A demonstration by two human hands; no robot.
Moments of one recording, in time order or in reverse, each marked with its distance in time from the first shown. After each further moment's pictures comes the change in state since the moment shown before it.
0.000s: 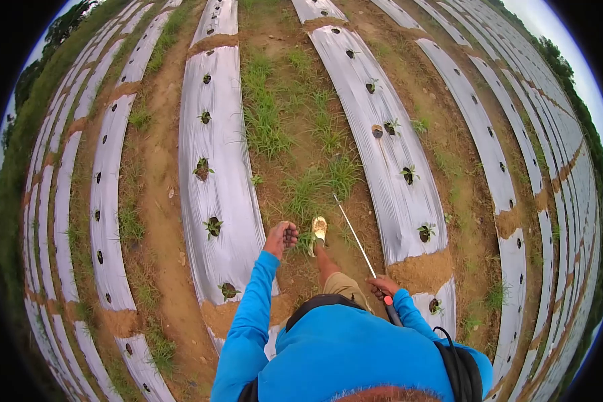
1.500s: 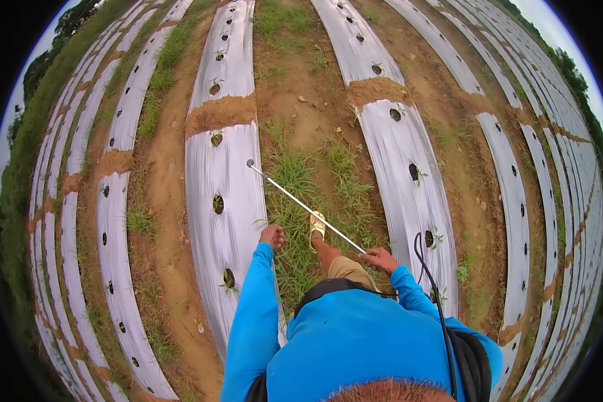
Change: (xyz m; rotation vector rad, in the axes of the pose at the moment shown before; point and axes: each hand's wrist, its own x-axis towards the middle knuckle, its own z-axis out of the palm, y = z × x) left_hand 0.853 0.702 -0.155 0.094 0.306 -0.293; right_hand 0.487 -1.073 0.096 -0.538 0.026 -0.390
